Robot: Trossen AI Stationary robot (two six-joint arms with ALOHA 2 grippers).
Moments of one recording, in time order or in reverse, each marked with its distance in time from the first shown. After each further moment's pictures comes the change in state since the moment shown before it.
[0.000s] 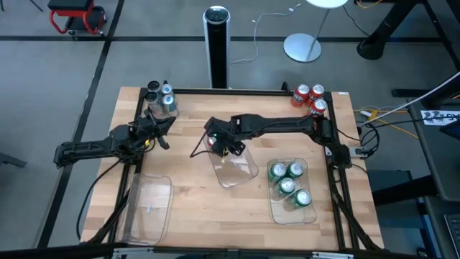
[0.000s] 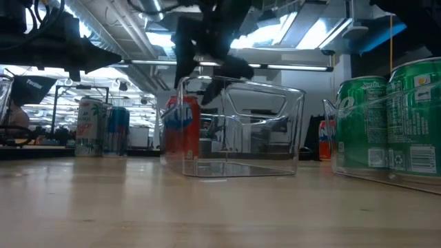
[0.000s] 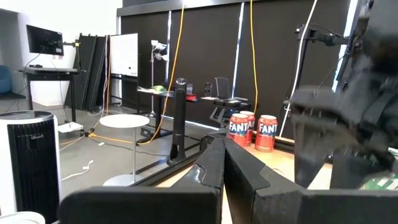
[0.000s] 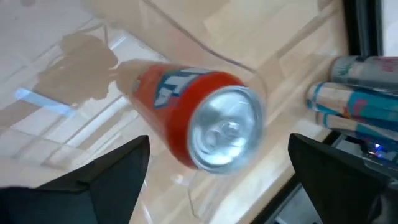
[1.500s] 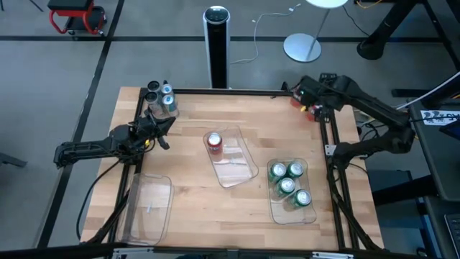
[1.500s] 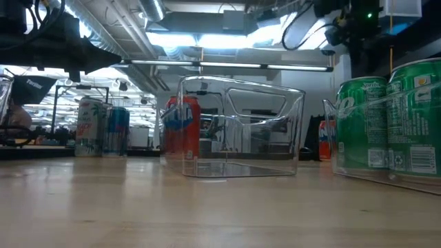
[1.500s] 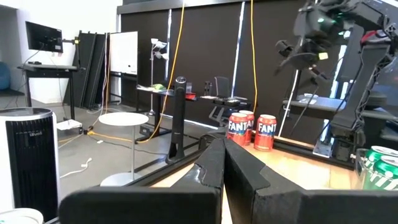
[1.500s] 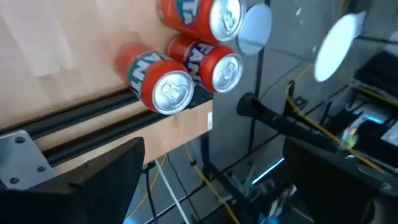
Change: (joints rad) left arm 0.000 0.000 0.000 -0.005 0.000 -0.015; right arm -0.514 -0.882 -0.615 -0.679 0.464 0.660
